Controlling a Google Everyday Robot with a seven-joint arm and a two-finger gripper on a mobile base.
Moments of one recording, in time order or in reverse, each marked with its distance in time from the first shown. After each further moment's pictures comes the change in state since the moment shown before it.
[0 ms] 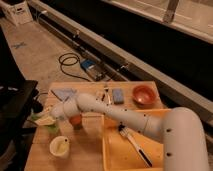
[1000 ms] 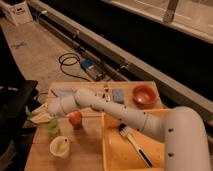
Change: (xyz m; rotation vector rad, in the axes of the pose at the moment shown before) arm -0.035 0.011 -0.004 -0.041 -0.026 -0.082
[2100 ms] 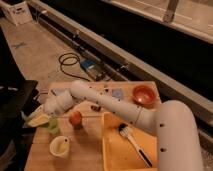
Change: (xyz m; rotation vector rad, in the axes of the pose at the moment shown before) arm -0.006 0.020 0.003 -0.173 0.082 0.037
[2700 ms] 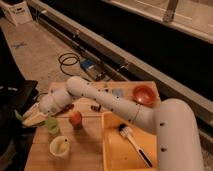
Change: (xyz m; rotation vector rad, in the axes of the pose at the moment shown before) arm -0.032 0.016 0.003 -0.063 -0.003 -0.072
